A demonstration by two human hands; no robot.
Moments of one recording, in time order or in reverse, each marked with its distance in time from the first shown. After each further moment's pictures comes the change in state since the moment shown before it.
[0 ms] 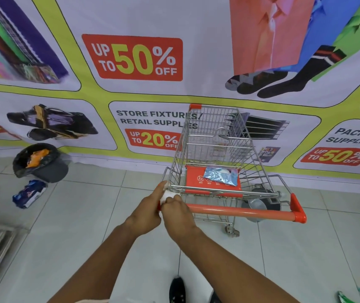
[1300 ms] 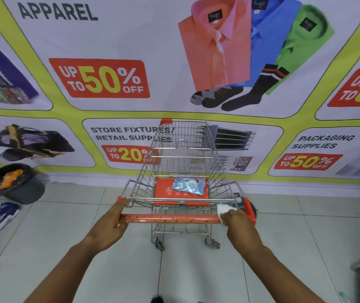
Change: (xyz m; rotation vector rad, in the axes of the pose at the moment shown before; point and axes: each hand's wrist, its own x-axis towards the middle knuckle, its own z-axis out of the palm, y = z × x) left_hand -0.007 0.035 0.026 0.147 0.090 -0.052; right_hand -0.137 0.257 -0.063 0.015 -0.061 0.393
